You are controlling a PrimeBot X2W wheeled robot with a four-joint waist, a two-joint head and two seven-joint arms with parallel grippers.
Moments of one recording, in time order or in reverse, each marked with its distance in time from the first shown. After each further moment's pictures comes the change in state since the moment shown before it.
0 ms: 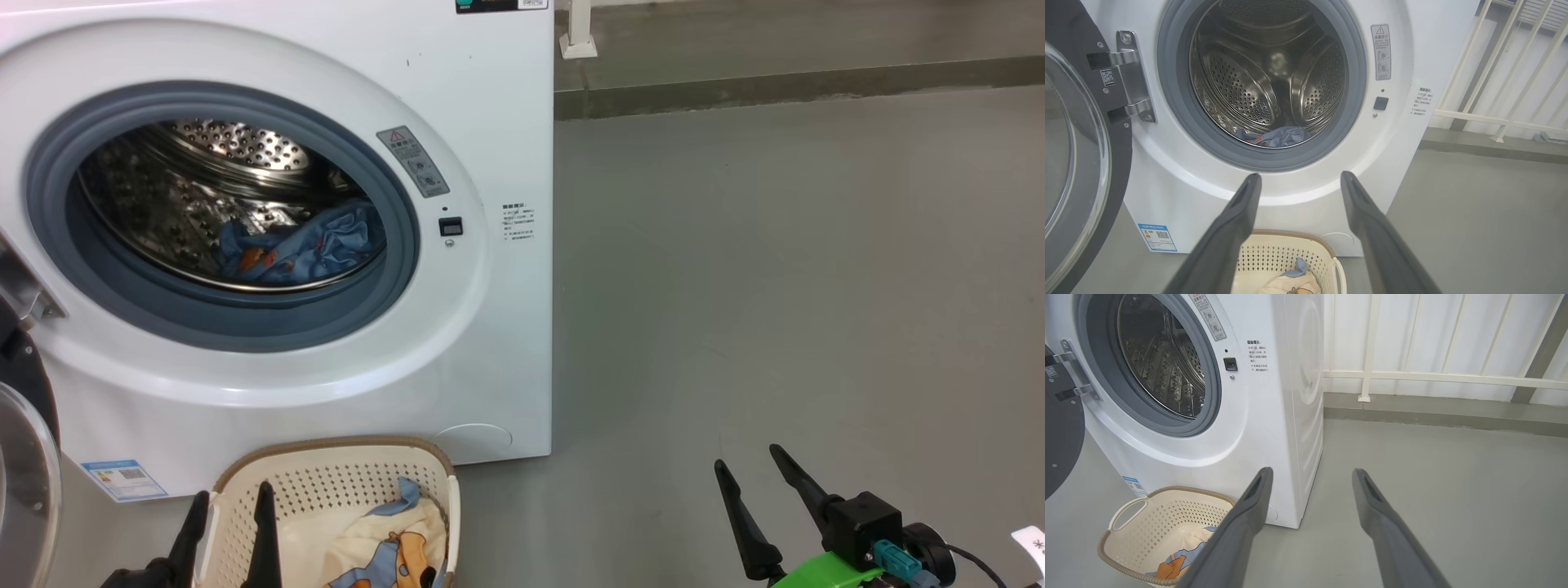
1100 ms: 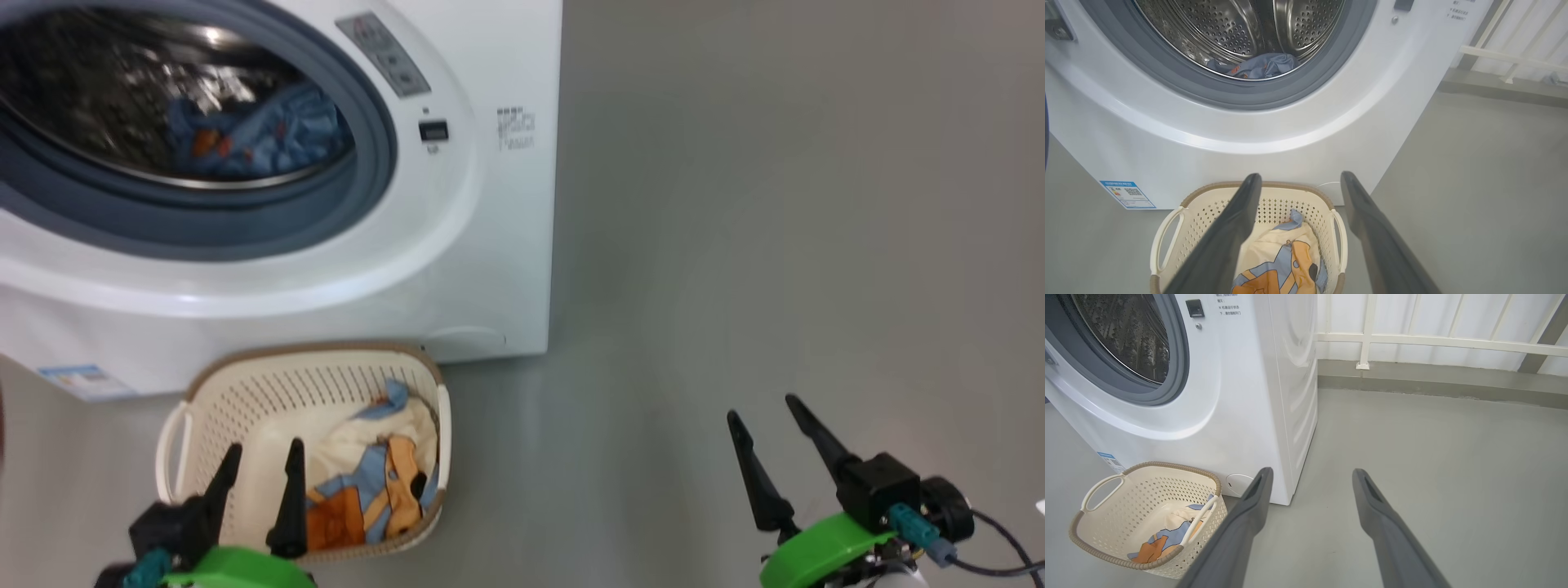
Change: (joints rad) left arm -0.160 0.020 -0.080 0.159 -0.010 0.000 0.003; right arm -0.051 0.000 -0.036 -0.054 -0.042 0.000 0.000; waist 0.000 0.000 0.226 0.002
